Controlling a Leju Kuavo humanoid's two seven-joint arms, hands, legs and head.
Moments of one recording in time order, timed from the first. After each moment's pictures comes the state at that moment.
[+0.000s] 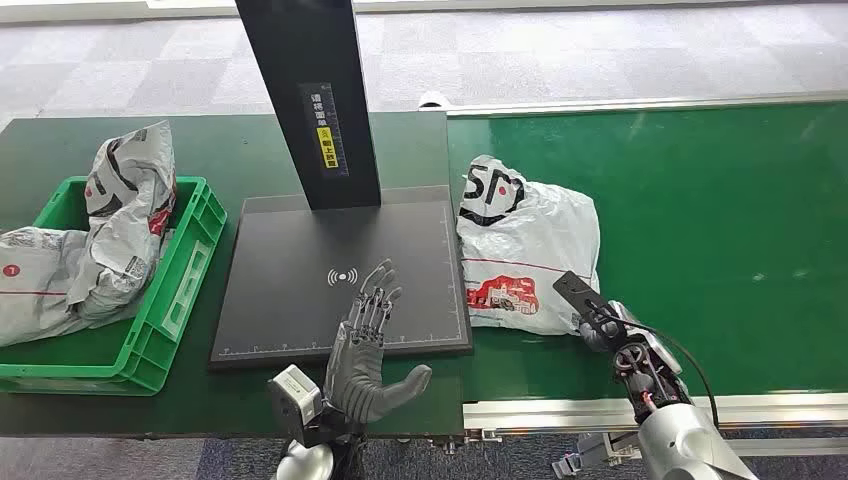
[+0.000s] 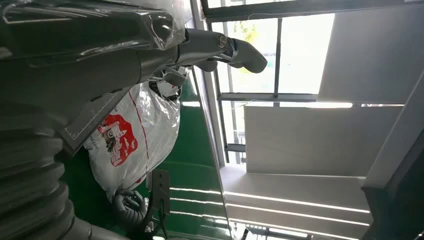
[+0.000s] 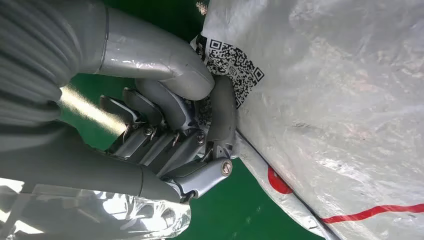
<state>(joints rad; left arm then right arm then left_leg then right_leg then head) -0.13 -0.19 -0.39 -1.22 -0.03 0.15 -0.62 -0.68 -0.04 -0.21 -0.25 1.03 0.04 0.17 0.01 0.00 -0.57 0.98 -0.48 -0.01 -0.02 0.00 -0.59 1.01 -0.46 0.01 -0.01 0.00</state>
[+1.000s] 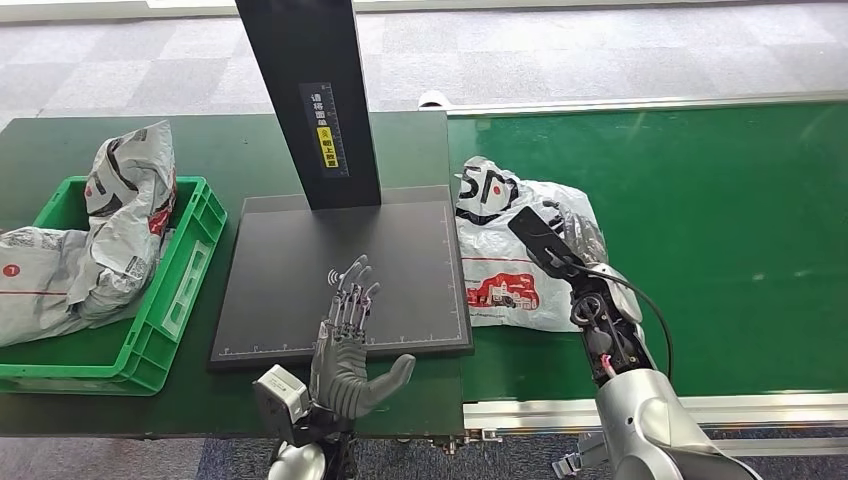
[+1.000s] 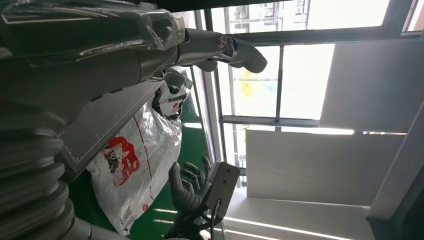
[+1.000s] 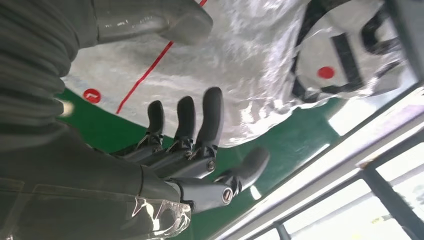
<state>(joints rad) -0.10 -0.19 -0.36 -1.26 -0.03 0.22 -0.61 -0.75 0.10 -0.09 -0.44 0.97 -0.15 -0.10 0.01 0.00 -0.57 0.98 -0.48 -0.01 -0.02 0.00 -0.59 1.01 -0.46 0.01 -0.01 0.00</state>
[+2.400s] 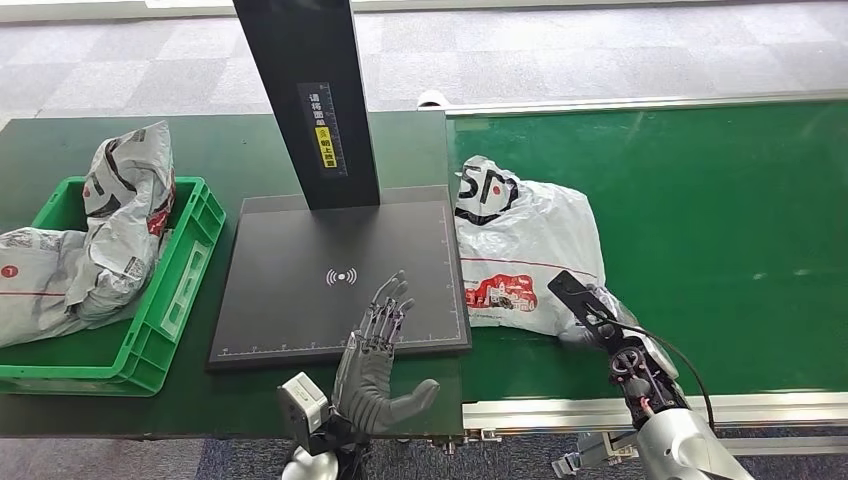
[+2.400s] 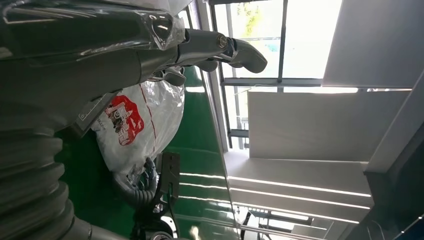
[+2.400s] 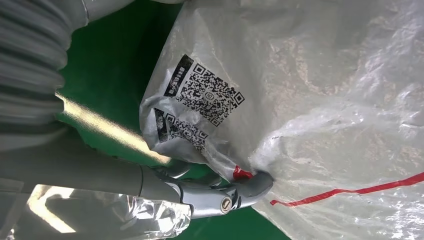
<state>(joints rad) -0.14 -0.17 -0.45 -1.19 0.01 0.13 -0.64 -0.66 -0.05 -0.13 -0.26 0.93 0.00 0.08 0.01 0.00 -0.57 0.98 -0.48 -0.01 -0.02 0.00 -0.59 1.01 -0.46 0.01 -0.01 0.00</state>
